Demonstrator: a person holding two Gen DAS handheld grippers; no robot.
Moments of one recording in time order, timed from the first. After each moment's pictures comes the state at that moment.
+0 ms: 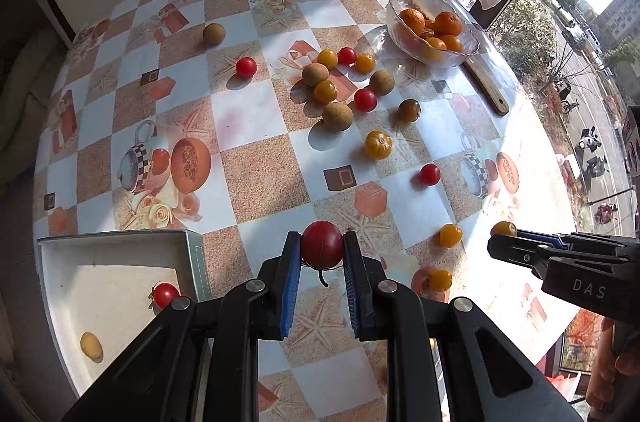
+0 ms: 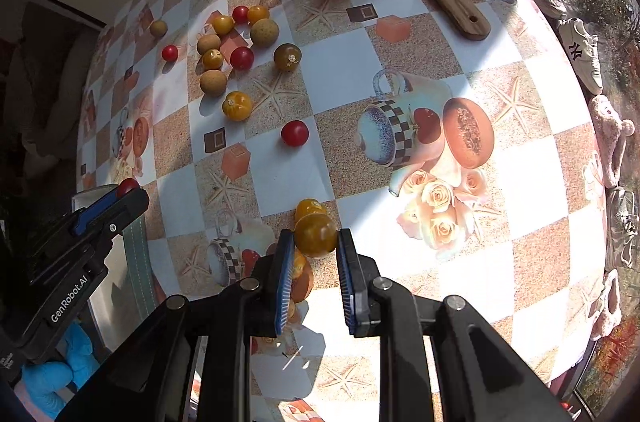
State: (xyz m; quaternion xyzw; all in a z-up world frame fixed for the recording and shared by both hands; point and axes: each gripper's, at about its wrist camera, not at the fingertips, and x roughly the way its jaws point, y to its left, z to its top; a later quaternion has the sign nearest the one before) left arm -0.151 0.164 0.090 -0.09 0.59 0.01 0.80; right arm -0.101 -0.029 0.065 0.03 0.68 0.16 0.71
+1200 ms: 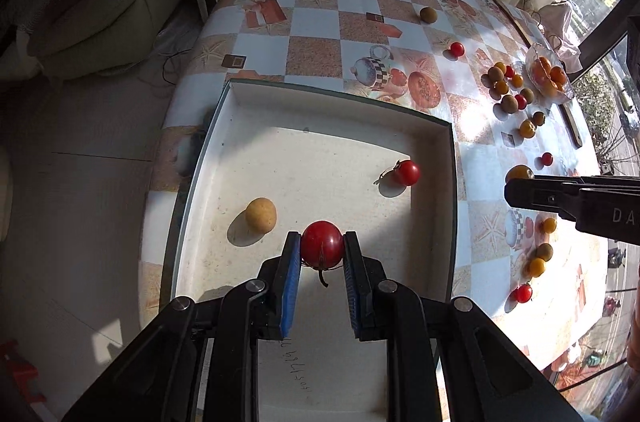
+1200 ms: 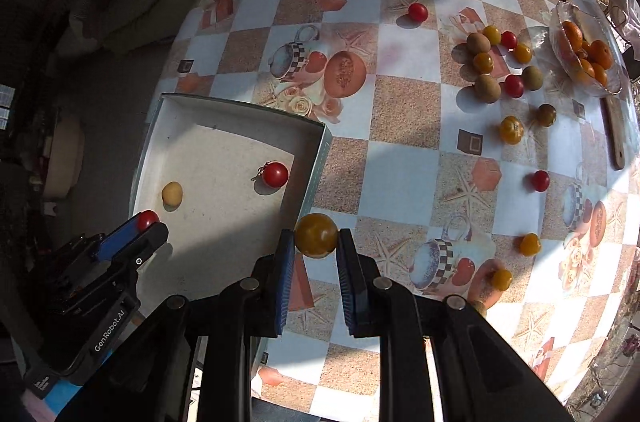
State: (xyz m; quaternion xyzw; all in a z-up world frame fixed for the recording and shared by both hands) left arm -0.309 0.315 0.089 -0.18 0.58 0.16 0.78; right arm -0.177 0.175 0.092 -0.12 0.66 0.30 0.67
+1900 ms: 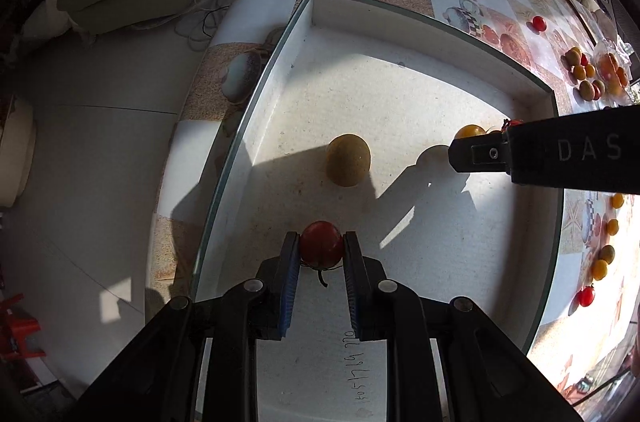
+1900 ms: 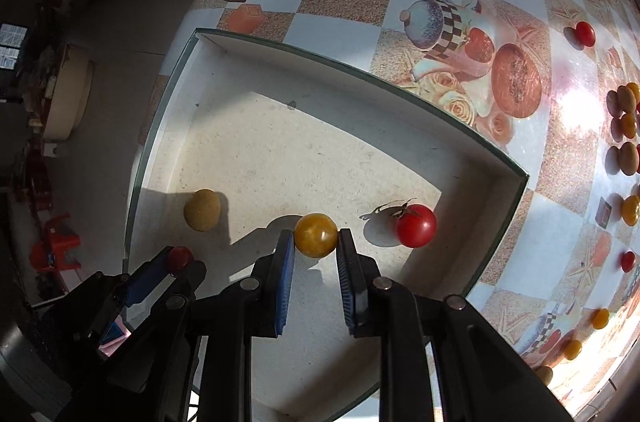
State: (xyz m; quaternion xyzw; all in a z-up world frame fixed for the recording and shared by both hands) left arm -0.330 0.339 0.028 -0.19 0.61 0.22 0.73; right arm -0.201 0.284 0.019 -0.19 0.69 0.35 0.60
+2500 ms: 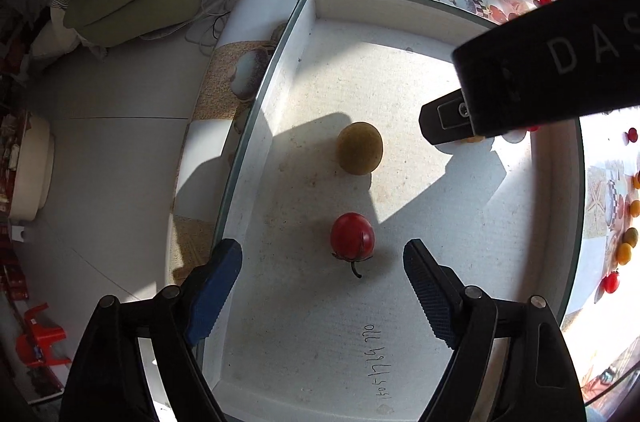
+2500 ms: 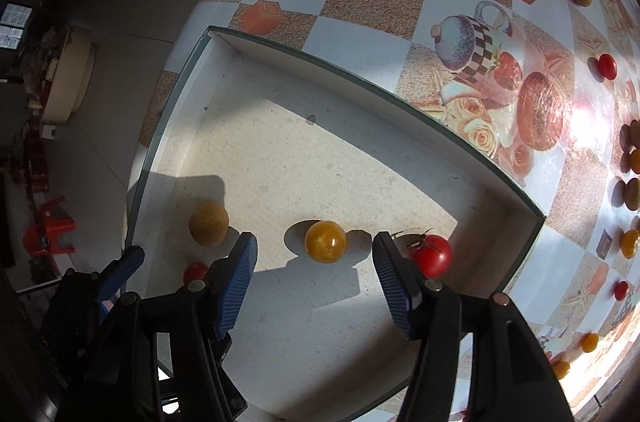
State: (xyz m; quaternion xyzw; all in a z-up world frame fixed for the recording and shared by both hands) left arm -0.327 0.330 0.026 -0.15 0.63 0.23 0.73; right arm -0.209 0.309 0.021 -0.21 0.69 0.36 0.59
